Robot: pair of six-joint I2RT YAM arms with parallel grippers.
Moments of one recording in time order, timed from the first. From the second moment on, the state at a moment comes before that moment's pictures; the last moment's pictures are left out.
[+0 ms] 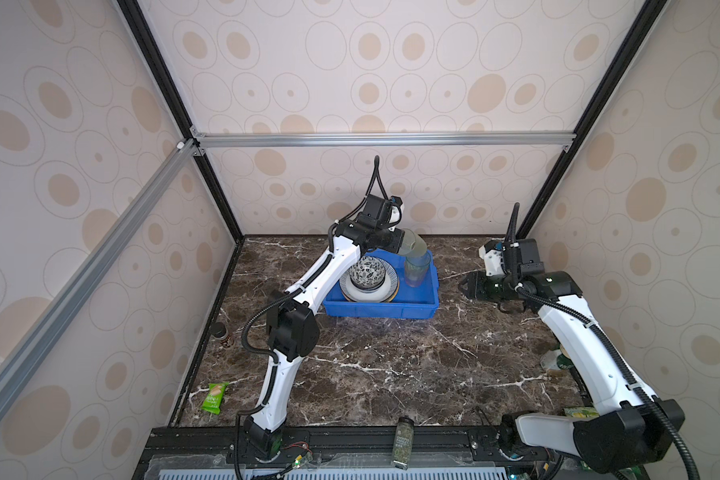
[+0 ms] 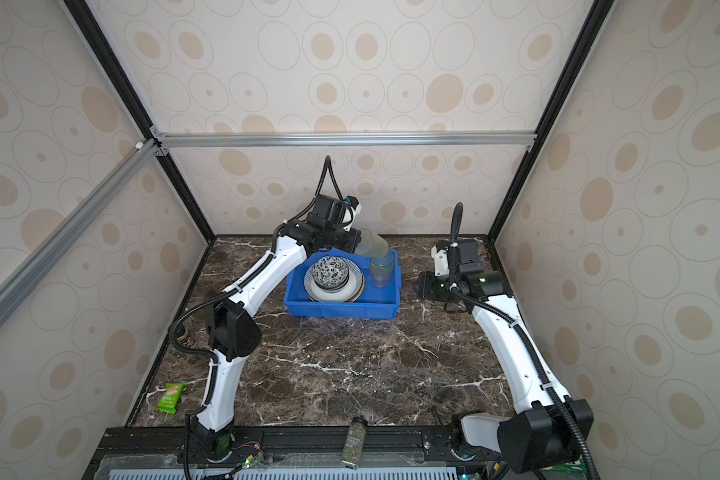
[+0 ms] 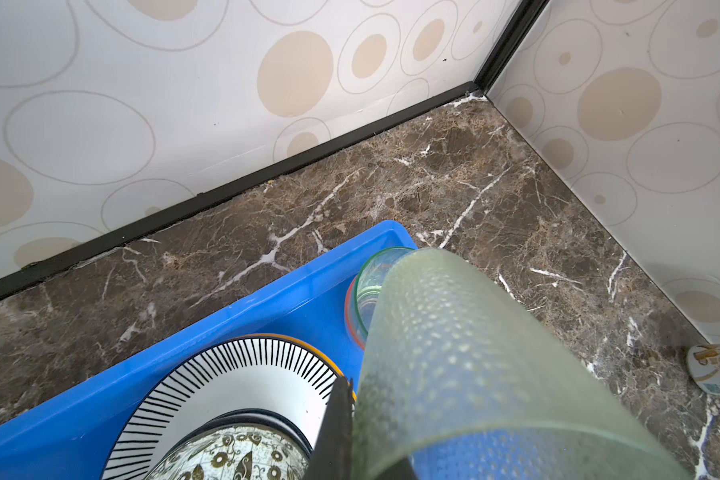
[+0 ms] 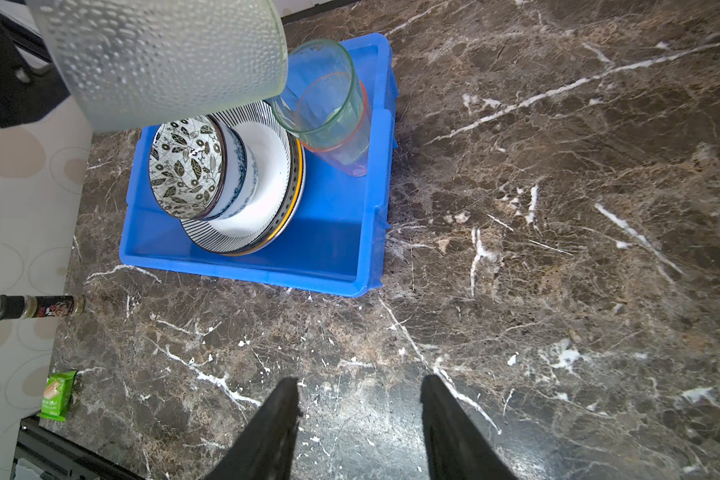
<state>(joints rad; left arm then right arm) -0.56 2.21 2.29 -0.75 0.14 -0.11 0.15 1.27 1.30 -0.91 -0.24 0.29</state>
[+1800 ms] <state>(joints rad) -0.57 2.34 2.43 -0.85 0.14 -0.19 0.15 1.27 1.25 -0.86 -0.28 0.31</state>
